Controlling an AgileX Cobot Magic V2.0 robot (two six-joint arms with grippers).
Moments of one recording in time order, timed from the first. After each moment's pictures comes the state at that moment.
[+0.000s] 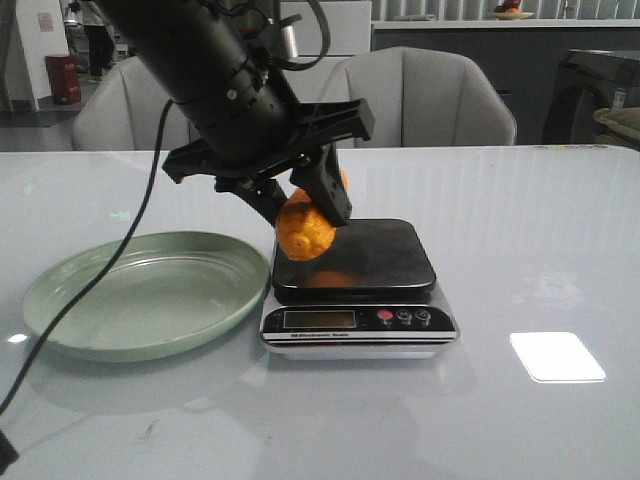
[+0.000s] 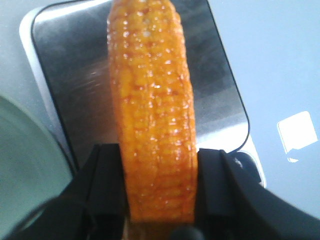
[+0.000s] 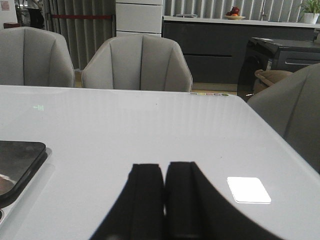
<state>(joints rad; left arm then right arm) -0.61 1.89 -1.37 -0.40 0.54 -0.04 -0.05 -0.01 0.03 0.05 0.04 -0.04</state>
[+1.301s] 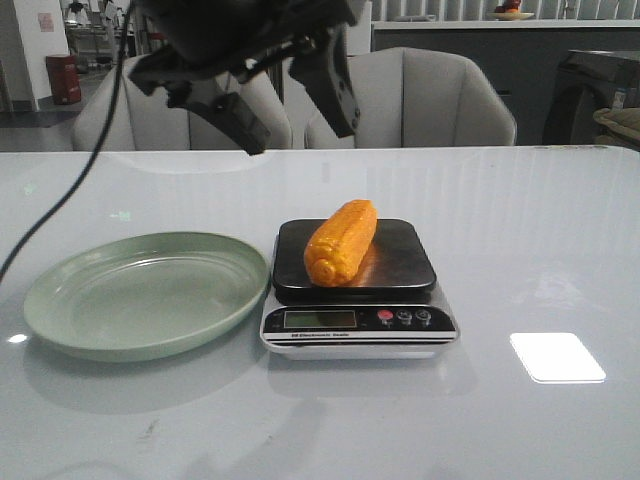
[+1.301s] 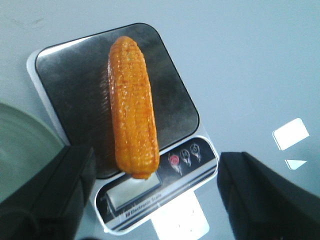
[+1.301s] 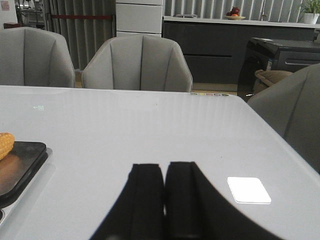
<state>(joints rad) -0.62 1.64 -1.29 -0.36 0.60 0.00 -0.05 -0.01 0.03 0.05 0.04 -0.04</state>
